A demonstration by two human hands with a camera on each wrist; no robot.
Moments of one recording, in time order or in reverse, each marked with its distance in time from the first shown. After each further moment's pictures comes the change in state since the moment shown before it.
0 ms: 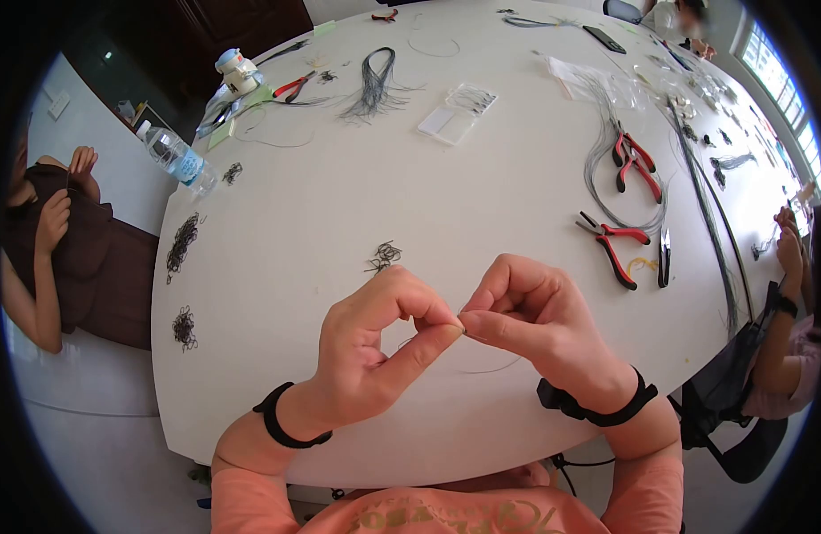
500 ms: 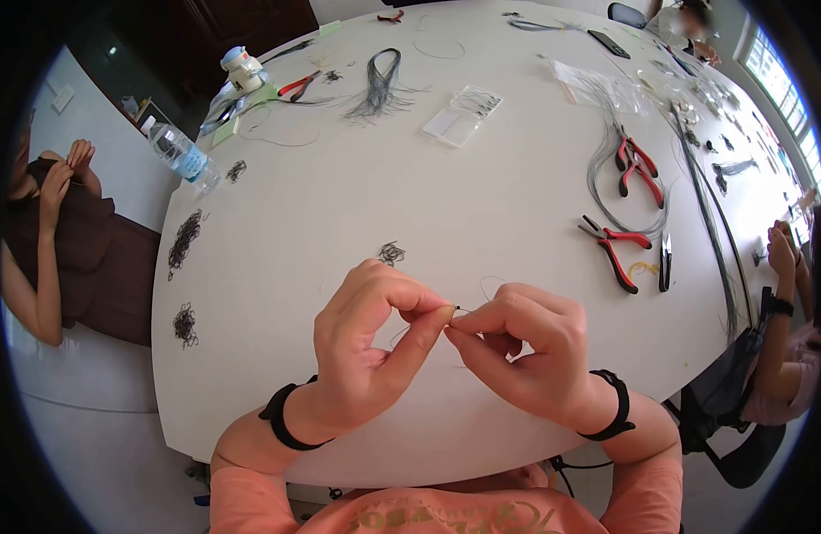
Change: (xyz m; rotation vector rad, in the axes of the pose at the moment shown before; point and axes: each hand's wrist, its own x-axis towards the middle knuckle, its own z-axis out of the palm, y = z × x) left_hand 0.002 0.002 0.005 0.265 0.177 0.114; right_hand -0.002 0.013 0.017 -0.717 0.199 -0.688
